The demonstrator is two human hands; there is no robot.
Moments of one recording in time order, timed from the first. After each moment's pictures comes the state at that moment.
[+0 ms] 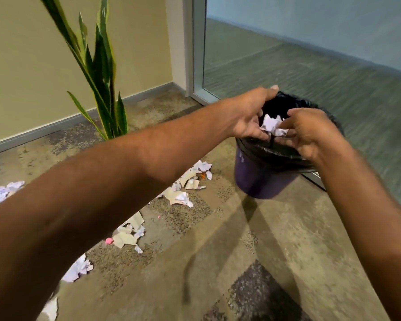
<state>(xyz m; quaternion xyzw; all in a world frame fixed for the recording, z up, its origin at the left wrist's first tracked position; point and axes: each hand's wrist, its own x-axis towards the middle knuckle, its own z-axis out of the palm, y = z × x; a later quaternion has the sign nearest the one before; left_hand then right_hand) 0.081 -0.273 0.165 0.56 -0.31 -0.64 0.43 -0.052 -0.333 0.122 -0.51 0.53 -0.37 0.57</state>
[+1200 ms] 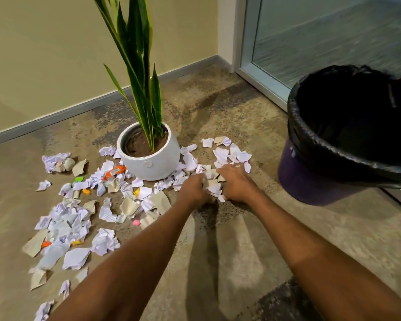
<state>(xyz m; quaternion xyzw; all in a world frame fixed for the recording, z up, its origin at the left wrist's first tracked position) 0.219 -0.151 -0.132 0.88 -0.33 -0.30 0.19 0.103 -0.285 -0.141 -0.92 0.28 0.07 0.26</state>
